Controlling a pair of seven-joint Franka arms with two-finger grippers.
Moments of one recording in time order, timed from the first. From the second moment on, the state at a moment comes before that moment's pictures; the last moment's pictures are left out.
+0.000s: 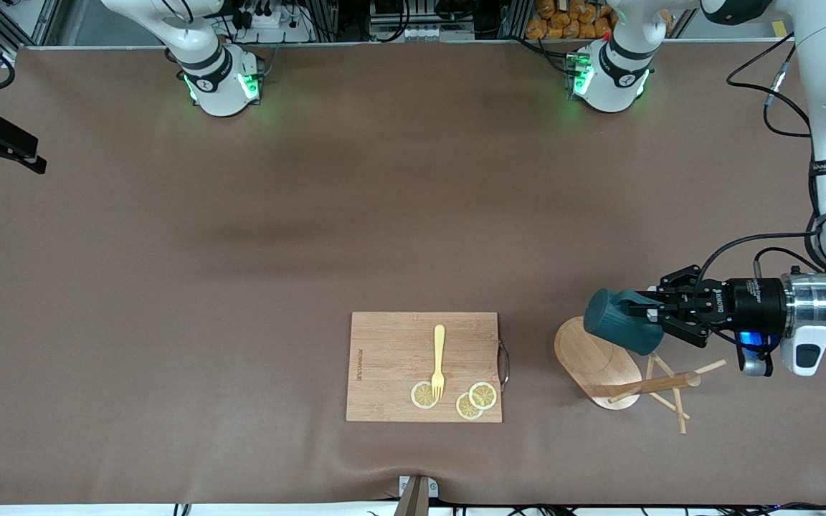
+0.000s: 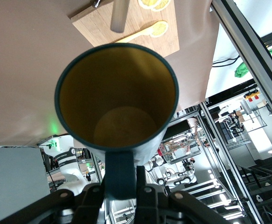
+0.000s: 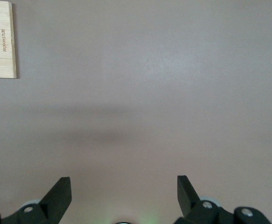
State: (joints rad) left arm 0.06 0.63 0.06 -1.23 -1.14 1.47 -0.81; right arm -0.01 -0.01 -0.03 -1.47 0.00 1.42 -0.09
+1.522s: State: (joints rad) left arm 0.14 0.72 0.06 -1.24 -1.28 1.44 -0.68; right arm 0.02 -0.01 -0.03 -1.48 0.00 1.39 -0.08
